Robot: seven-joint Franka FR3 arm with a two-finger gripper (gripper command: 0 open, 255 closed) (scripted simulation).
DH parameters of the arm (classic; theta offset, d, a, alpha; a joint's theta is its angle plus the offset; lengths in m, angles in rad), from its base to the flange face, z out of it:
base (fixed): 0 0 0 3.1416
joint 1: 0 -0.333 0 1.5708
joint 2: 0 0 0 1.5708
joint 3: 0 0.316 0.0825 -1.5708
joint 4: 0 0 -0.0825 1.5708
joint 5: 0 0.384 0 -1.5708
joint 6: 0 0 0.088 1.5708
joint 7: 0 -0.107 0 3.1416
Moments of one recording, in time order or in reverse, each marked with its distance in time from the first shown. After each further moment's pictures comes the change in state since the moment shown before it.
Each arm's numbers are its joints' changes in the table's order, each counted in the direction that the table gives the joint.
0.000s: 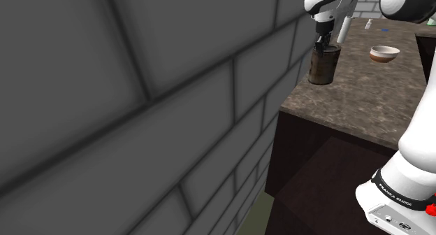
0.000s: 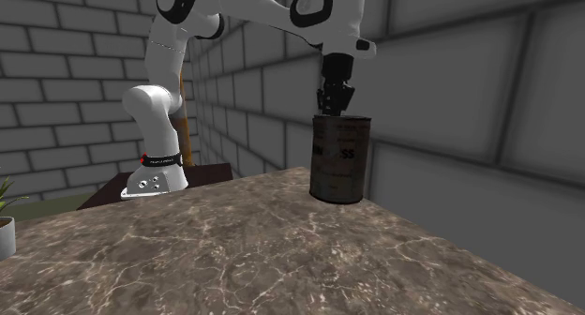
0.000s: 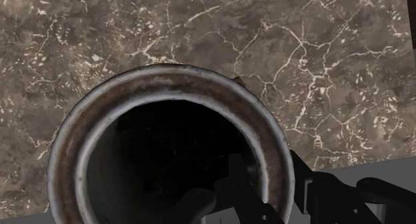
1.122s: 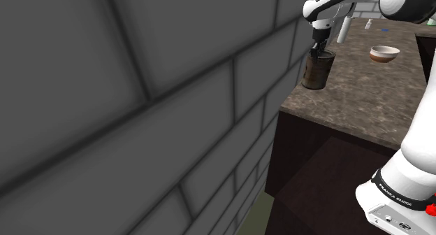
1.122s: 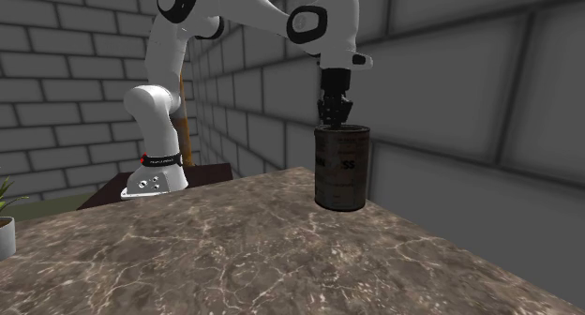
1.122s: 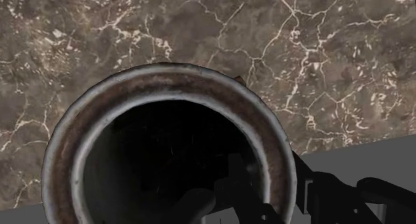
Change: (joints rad) arm -0.060 -0.007 -0.055 0.104 0.104 -0.124 0.009
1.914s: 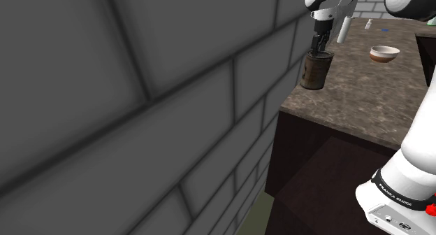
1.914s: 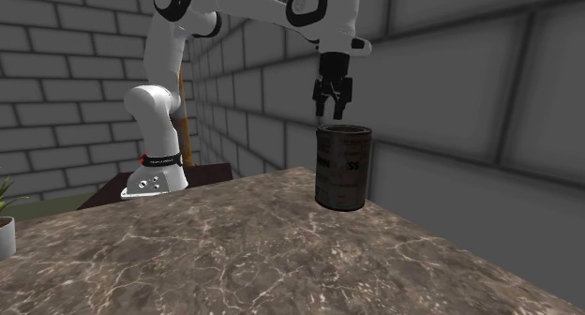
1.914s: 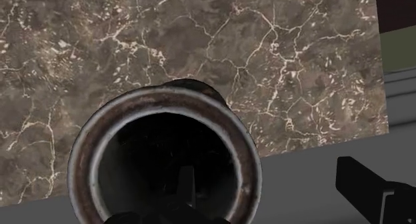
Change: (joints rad) arm -0.003 -0.033 0.002 -0.062 -0.017 0.122 -0.005
